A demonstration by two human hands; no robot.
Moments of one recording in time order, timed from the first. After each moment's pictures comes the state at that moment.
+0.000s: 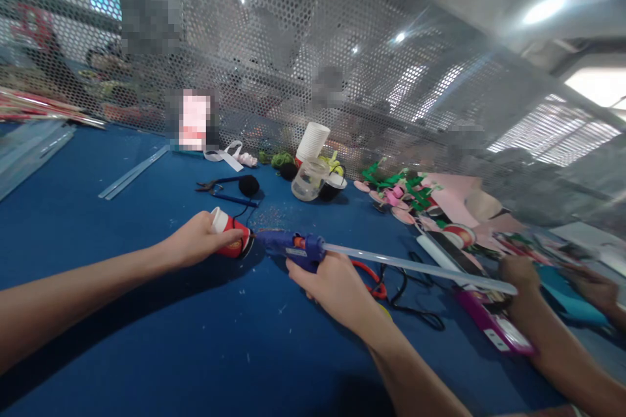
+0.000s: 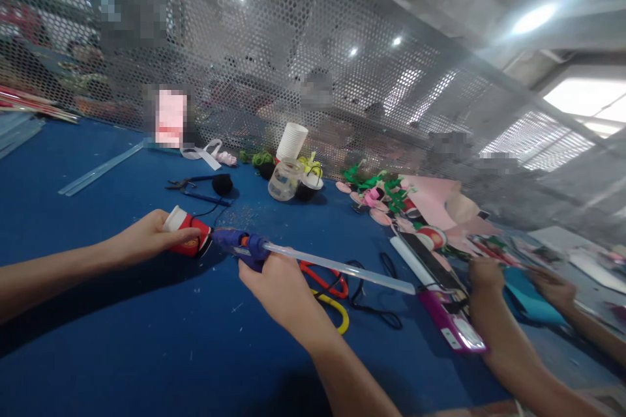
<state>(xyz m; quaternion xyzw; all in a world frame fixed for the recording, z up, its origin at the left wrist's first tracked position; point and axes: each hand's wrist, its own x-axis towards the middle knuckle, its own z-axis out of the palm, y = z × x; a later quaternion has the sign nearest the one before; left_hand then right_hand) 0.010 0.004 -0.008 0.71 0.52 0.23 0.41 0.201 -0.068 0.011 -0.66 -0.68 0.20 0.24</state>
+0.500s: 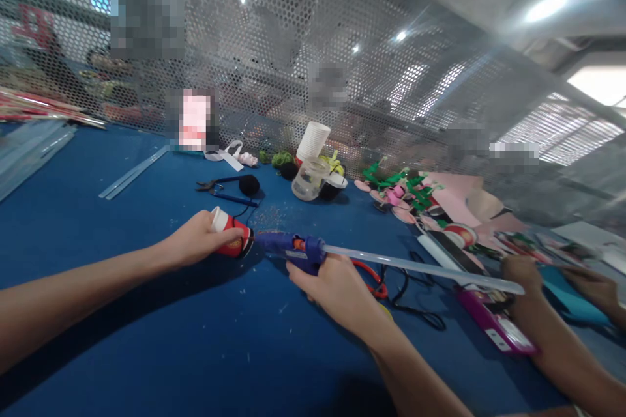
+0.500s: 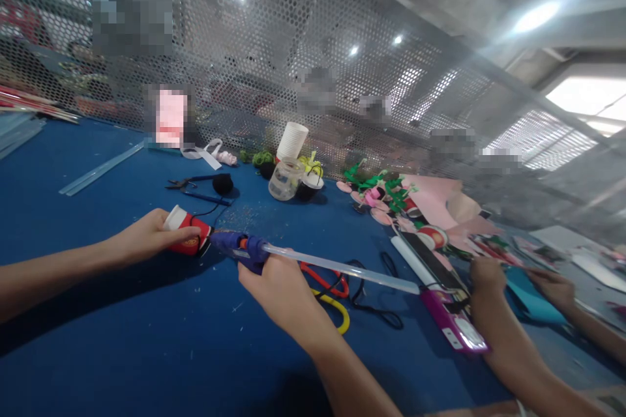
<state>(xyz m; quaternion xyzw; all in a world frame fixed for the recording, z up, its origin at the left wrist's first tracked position) 0.009 0.006 -0.010 0.71 0.52 0.22 0.40 0.201 -0.070 0.009 -0.66 -0.69 0.18 0.24</state>
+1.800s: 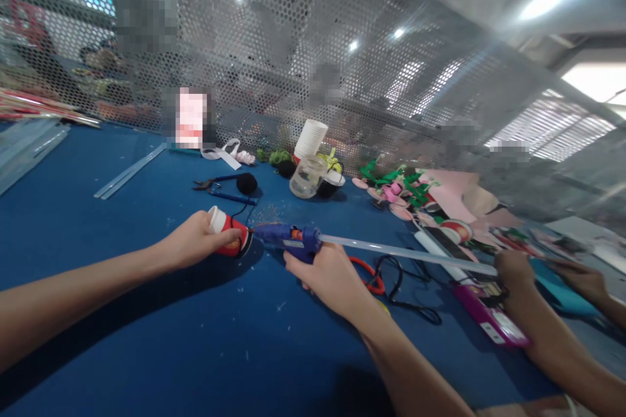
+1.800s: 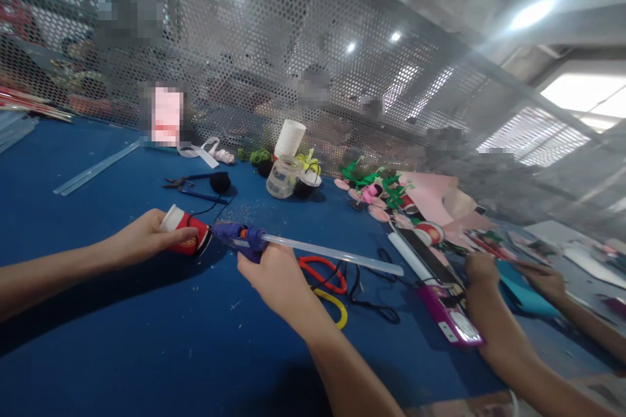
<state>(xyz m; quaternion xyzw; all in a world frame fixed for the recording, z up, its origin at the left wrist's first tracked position) 0.009 0.004 -0.010 0.73 0.53 0.22 0.38 0.200 -0.061 0.009 -0.67 -0.65 0.25 0.27</state>
